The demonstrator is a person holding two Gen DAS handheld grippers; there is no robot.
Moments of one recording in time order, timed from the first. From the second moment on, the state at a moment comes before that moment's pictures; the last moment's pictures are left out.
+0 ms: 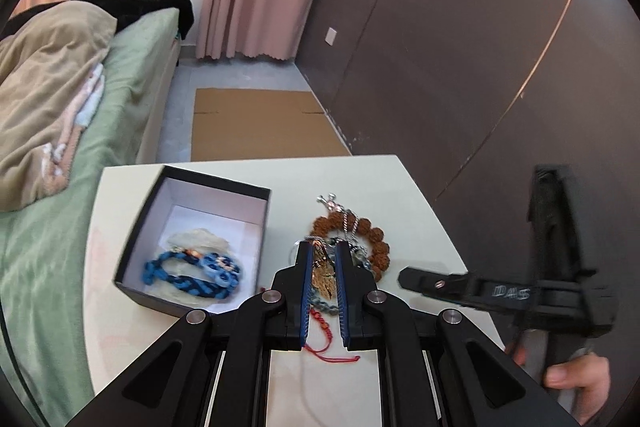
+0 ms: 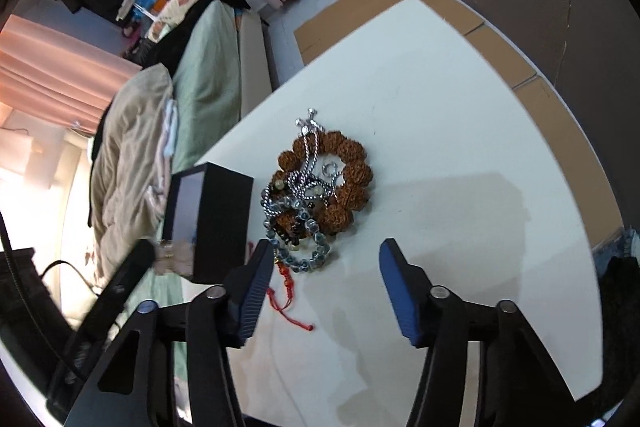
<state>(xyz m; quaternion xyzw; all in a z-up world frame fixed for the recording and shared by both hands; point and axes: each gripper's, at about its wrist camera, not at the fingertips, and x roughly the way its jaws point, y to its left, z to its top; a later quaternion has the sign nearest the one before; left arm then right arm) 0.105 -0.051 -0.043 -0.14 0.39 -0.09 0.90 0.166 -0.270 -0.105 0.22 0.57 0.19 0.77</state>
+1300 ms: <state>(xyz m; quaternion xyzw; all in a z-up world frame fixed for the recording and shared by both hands) 0.080 0.023 -0.027 -0.19 0.36 -0.05 0.91 0.134 -0.237 -0.034 0.26 0.42 0.29 0.82</state>
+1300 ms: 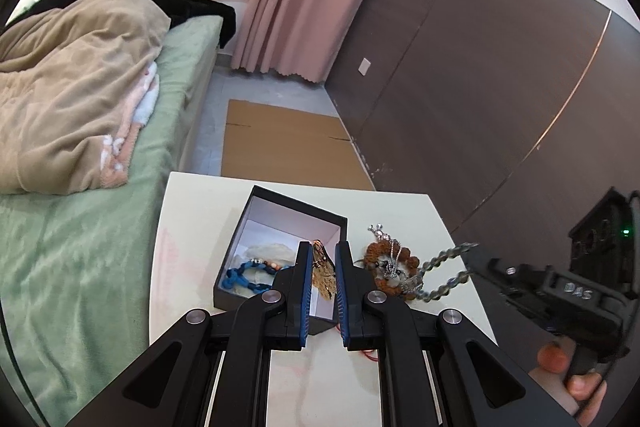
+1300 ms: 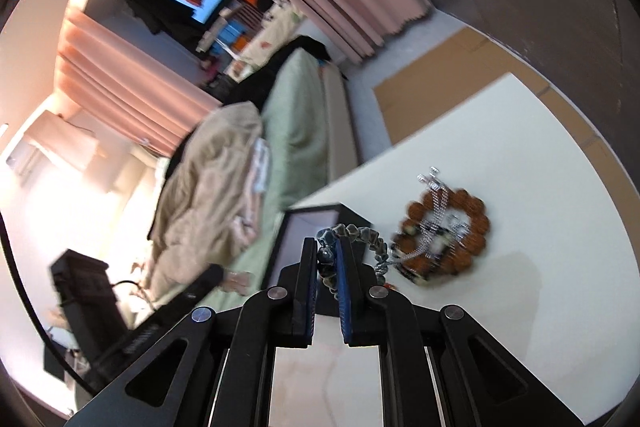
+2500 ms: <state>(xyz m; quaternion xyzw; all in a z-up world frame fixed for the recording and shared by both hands) 0.092 0.075 -0.030 -0.28 0.33 0.01 0.90 0.152 -0.183 -0.030 0.25 0.42 0.32 0.81</state>
